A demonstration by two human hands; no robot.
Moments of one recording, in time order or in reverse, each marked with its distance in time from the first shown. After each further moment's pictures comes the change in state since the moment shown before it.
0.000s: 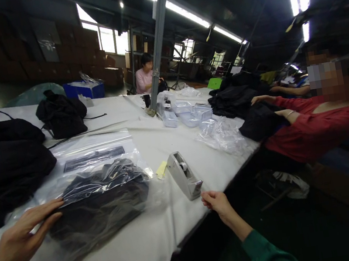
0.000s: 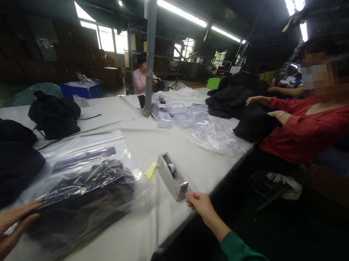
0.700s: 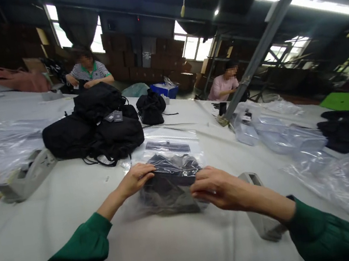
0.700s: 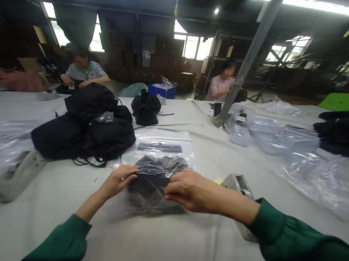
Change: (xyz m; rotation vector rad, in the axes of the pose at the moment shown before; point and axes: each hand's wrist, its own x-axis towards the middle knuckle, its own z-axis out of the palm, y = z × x) left_hand 0.020 0.024 -0.010 0.001 0.008 0.041; right_hand -0.082 -0.320 0.118 -0.562 -0.916 -1.582
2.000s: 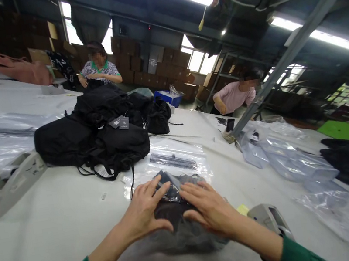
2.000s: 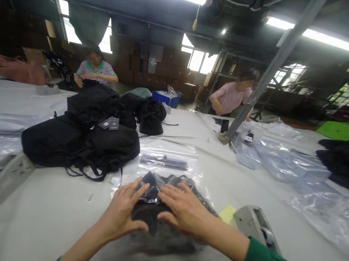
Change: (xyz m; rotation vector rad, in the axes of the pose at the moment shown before) left_hand -0.001 0.004 0.010 0.134 -0.074 -0.151; right_hand 0.065 0.062 0.068 -0.183 0.037 0.177
